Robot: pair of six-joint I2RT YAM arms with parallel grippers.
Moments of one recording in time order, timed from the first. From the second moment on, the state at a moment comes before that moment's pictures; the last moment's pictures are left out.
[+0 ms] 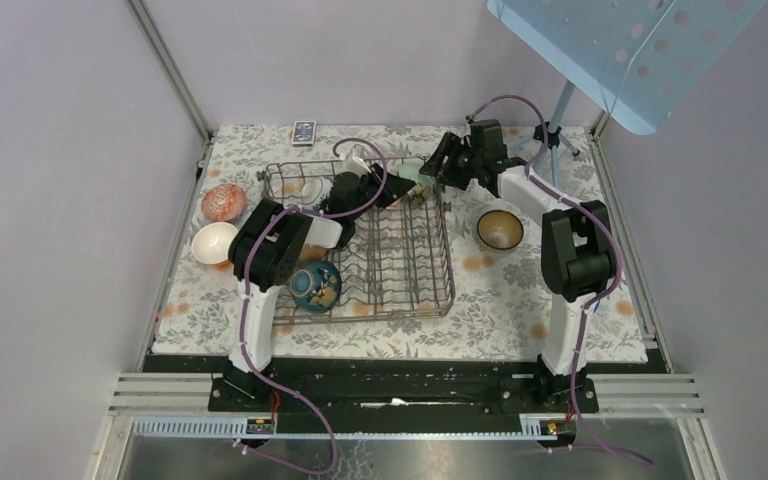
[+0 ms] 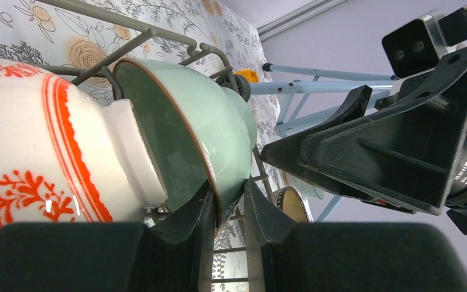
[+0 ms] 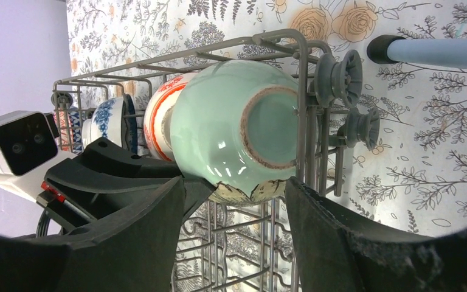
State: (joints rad) left arm -0.47 2.18 1.17 0.94 0.30 -1.02; right arm 0.29 2.01 1.51 -0.15 -0.33 0.67
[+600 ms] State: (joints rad) left arm -0.47 2.17 1.17 0.93 0.31 -0.98; right arm 0.28 1.97 1.45 -0.15 -0.33 0.67
